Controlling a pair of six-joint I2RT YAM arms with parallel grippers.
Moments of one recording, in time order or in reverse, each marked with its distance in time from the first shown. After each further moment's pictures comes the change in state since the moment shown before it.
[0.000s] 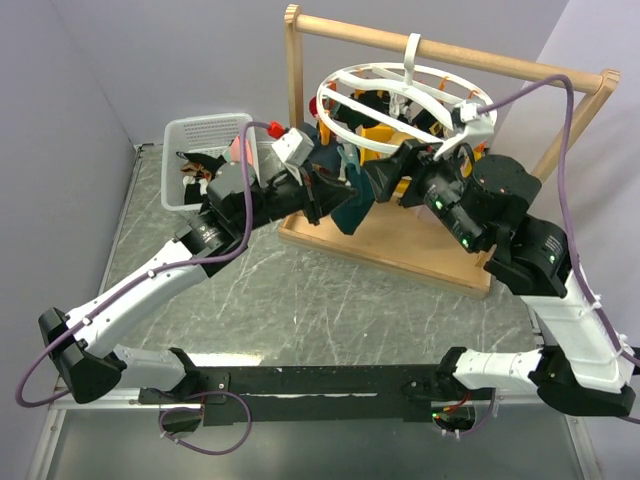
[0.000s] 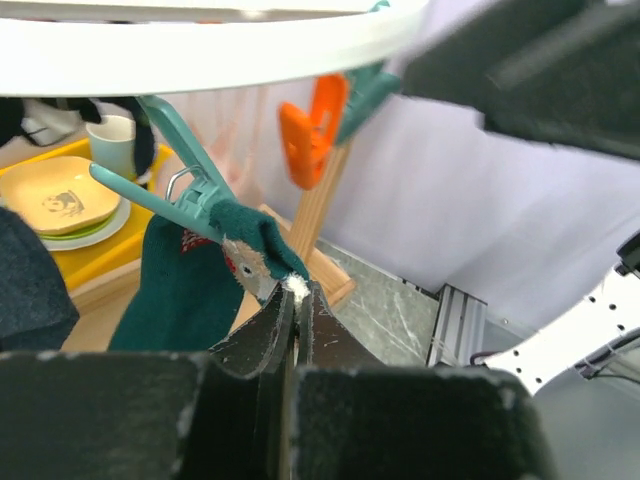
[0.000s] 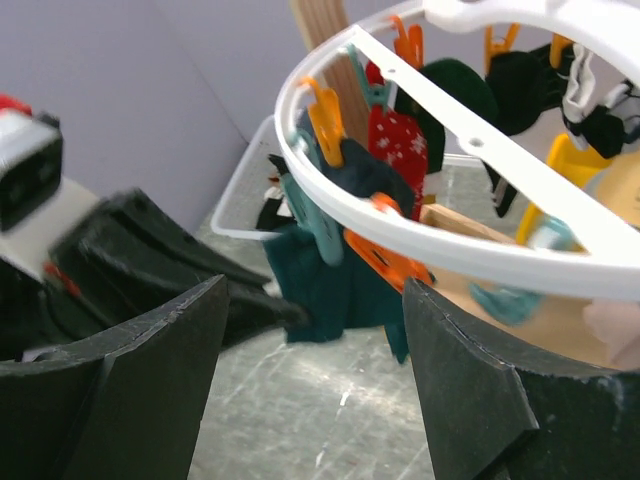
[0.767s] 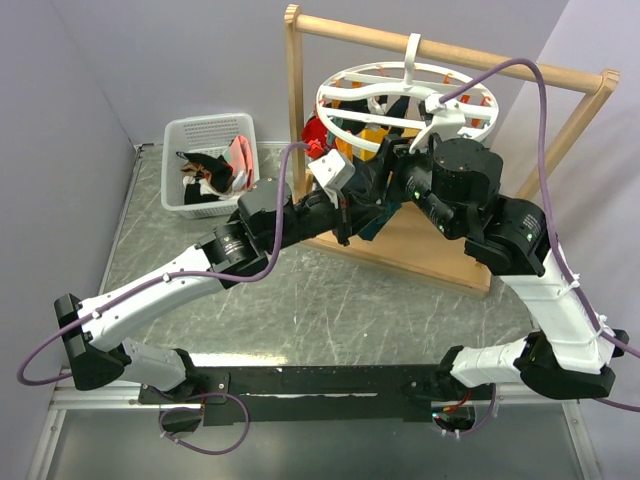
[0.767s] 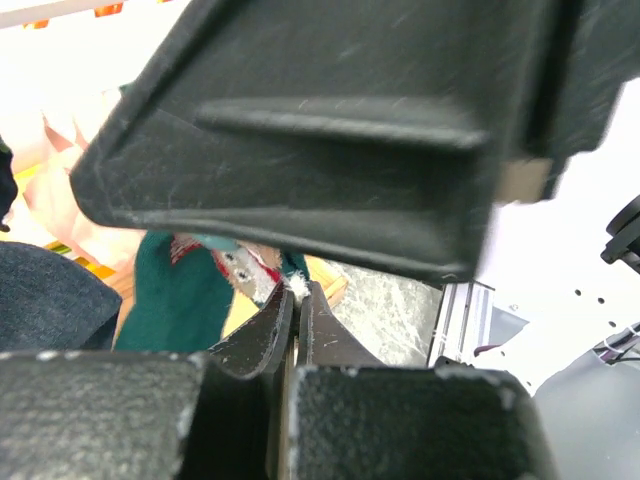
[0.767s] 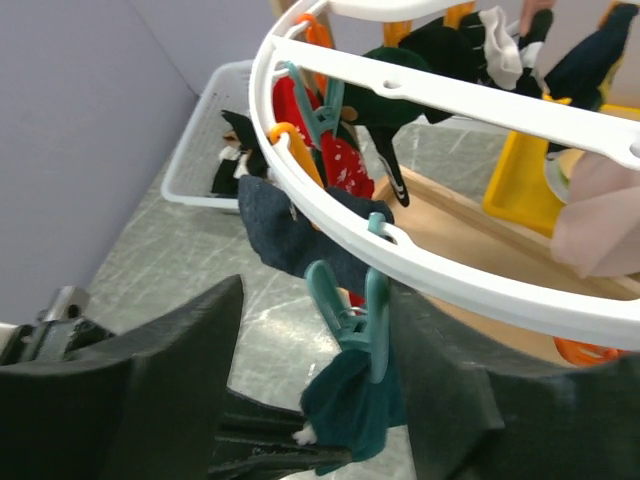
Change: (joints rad) left arm -0.236 0.063 0.082 -0.051 -0.206 0.126; right arm -0.002 0.159 0.174 -0.174 0.042 -0.008
